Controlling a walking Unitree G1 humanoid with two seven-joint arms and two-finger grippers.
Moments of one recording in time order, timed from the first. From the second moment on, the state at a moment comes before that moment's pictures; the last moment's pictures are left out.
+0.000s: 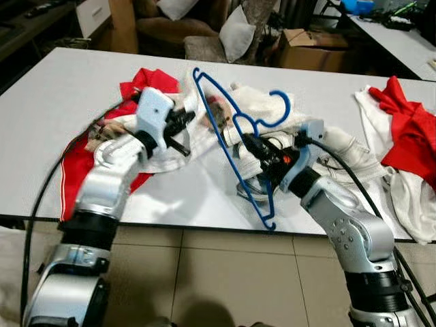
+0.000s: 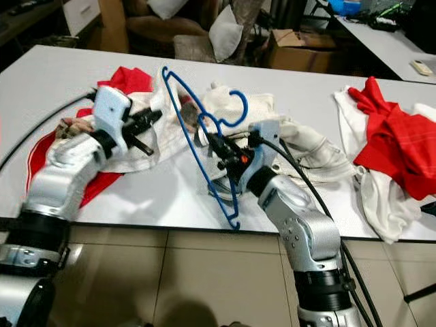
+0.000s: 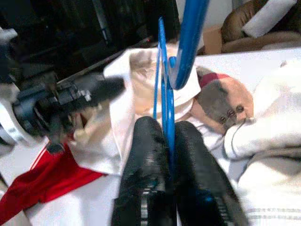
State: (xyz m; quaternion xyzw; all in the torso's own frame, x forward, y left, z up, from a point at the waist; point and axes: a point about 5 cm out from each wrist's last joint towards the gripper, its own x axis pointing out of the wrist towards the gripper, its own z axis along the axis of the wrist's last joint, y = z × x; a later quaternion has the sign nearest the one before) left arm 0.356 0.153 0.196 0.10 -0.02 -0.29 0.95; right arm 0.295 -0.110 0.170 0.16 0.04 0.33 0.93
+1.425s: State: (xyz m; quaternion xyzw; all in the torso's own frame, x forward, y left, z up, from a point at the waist) left arm 0.344 0.159 0.203 0.10 -0.01 -0.32 0.94; right arm 0.291 -0.126 0.147 0.17 0.11 0.28 0.94
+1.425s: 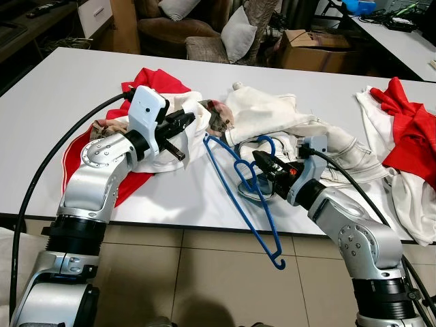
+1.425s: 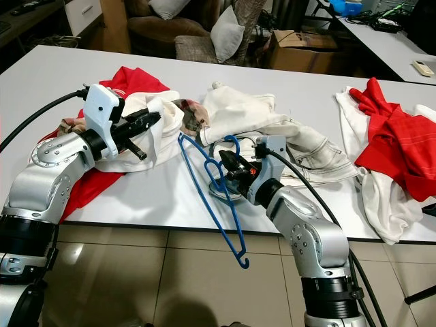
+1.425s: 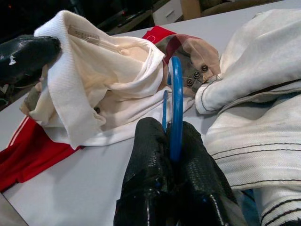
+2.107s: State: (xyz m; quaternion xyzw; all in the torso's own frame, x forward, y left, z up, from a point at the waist) left arm 0.353 0.192 0.190 0.16 0.01 -0.22 0.96; right arm 0.265 -0.180 0.195 0.27 -0.02 0.42 0.87
